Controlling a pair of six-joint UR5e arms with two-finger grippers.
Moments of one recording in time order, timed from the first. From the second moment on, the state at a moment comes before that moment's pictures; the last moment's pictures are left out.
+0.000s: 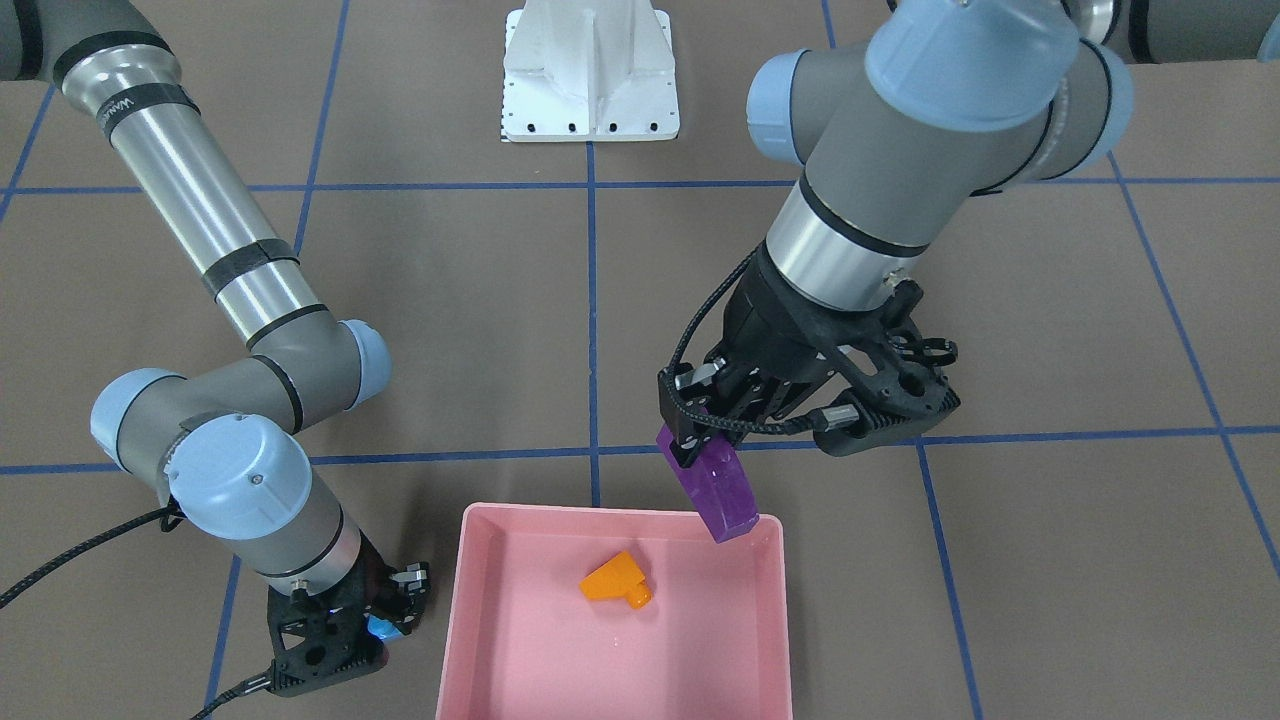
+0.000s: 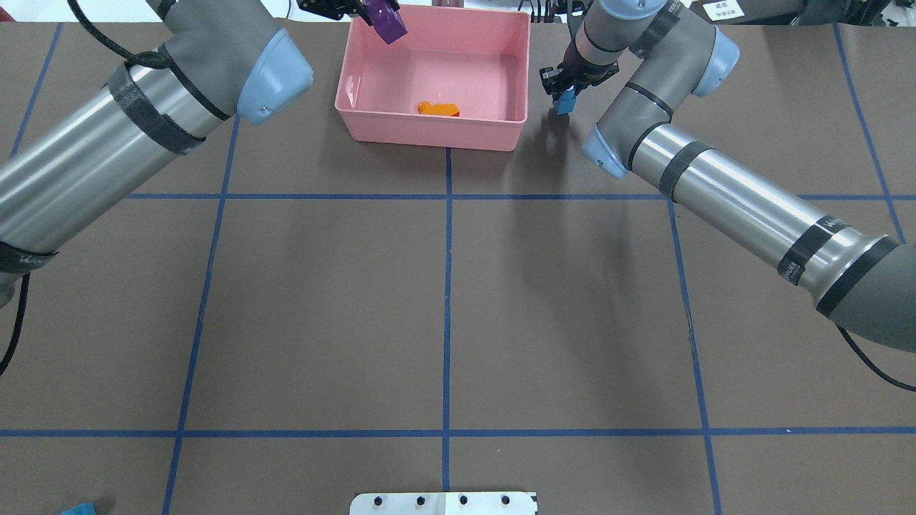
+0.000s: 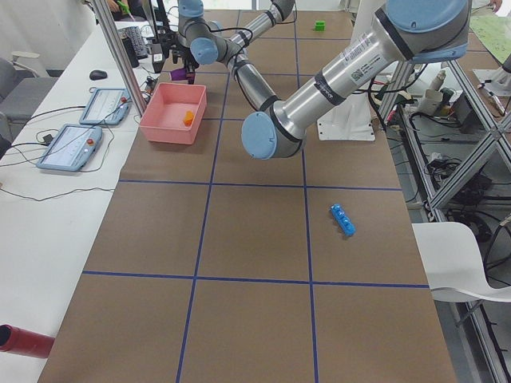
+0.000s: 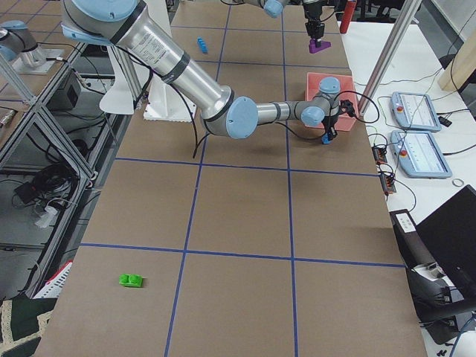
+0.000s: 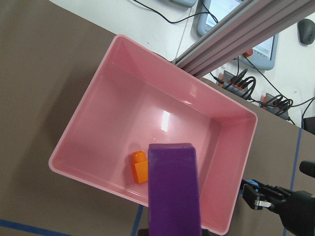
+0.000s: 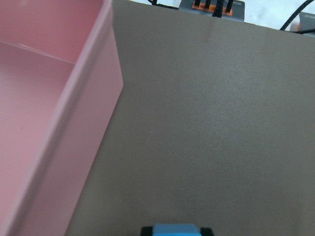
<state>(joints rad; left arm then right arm) -0.97 -2.56 -1.39 -1.80 -2.13 -1.44 0.92 -0.59 0.70 -0.89 1.99 0.73</state>
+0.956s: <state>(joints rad) -0.83 -2.76 -0.89 -2.17 -1.77 -1.53 1.20 -0.60 1.01 -1.26 2.34 0.61</state>
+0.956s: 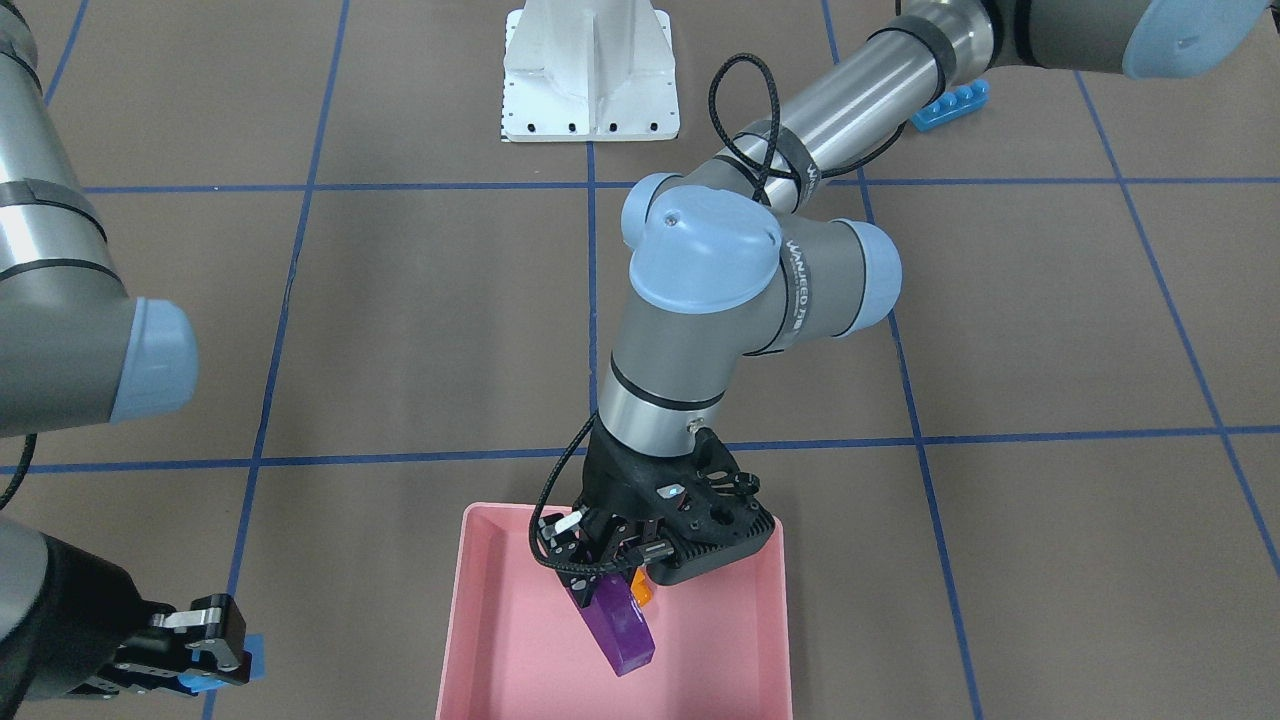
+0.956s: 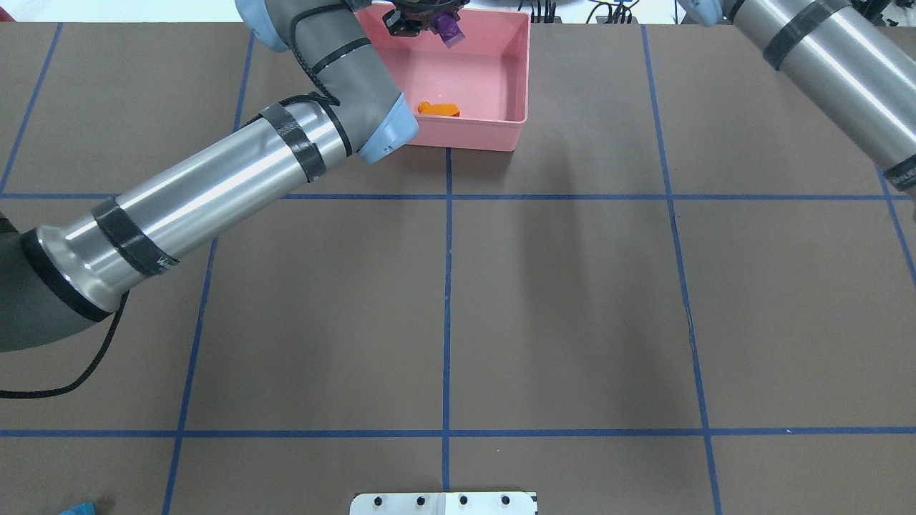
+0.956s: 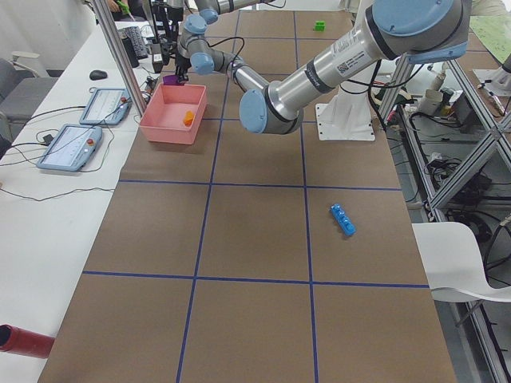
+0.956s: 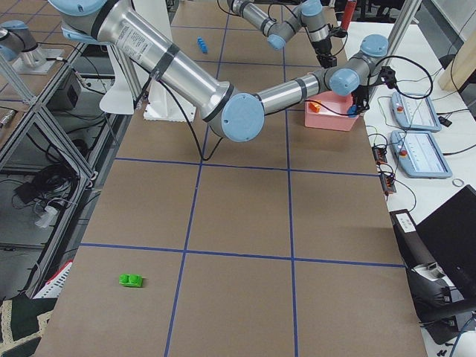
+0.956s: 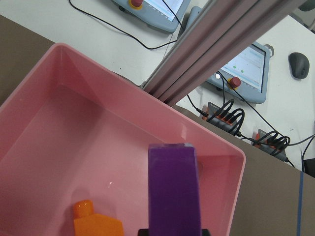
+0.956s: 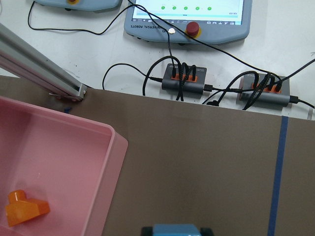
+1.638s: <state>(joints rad) -0.87 -2.70 -0.91 -2.20 -1.86 -1.46 1.13 -0.54 1.13 -1.40 2.35 0.70</state>
